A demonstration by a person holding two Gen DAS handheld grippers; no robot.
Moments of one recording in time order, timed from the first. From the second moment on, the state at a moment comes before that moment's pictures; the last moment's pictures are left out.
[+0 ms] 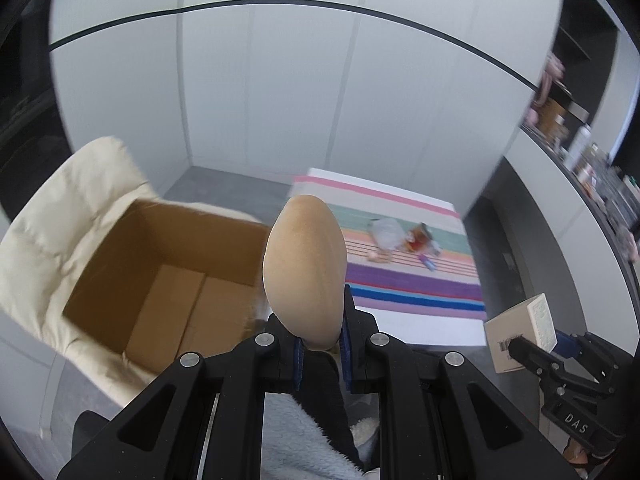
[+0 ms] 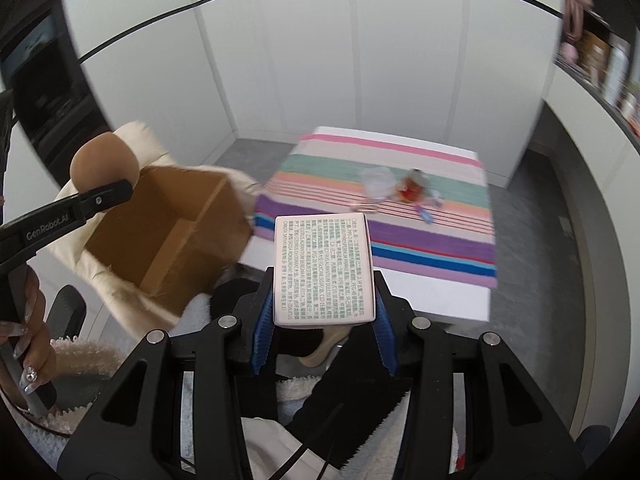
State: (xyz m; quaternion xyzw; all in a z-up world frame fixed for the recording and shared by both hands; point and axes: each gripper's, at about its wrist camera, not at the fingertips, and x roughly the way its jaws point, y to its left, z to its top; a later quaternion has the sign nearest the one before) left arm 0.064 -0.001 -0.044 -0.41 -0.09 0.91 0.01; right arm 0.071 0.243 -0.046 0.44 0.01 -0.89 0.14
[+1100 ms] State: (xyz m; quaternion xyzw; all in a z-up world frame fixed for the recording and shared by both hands) left arm 0.054 -0.186 -0.126 -0.44 -0.20 0.85 -0.19; right arm 0.003 -0.015 -0.104 0.47 0.16 -0.80 0.34
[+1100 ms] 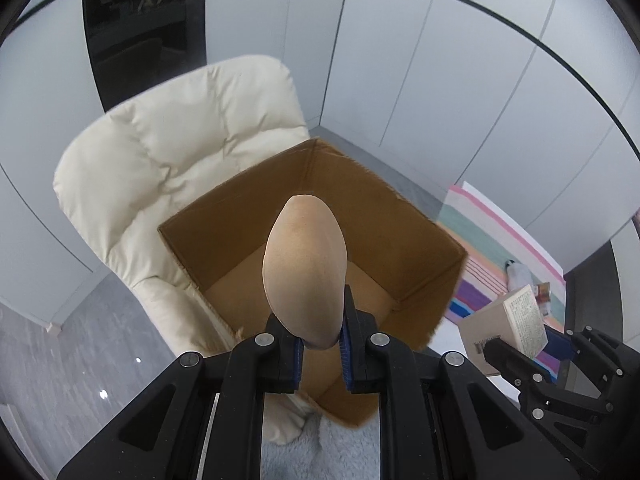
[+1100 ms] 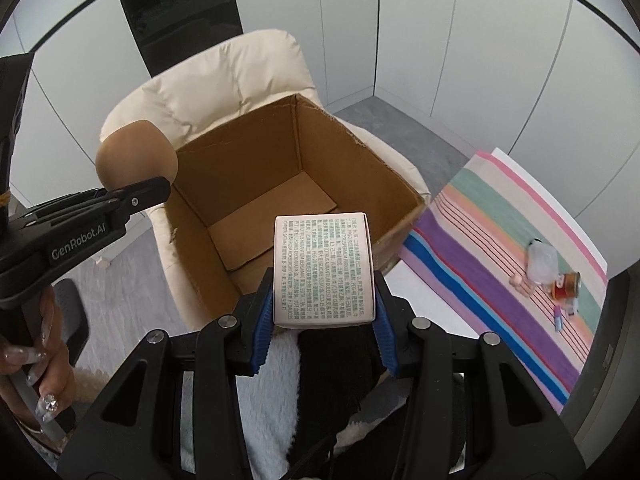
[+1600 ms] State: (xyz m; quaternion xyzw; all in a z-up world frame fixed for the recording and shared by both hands) left arm -0.018 -0.217 -0.191 -0.47 -0.21 0.83 -0.21; right arm -0.073 -0.087 -0.182 0.52 0.19 -0.75 0.36
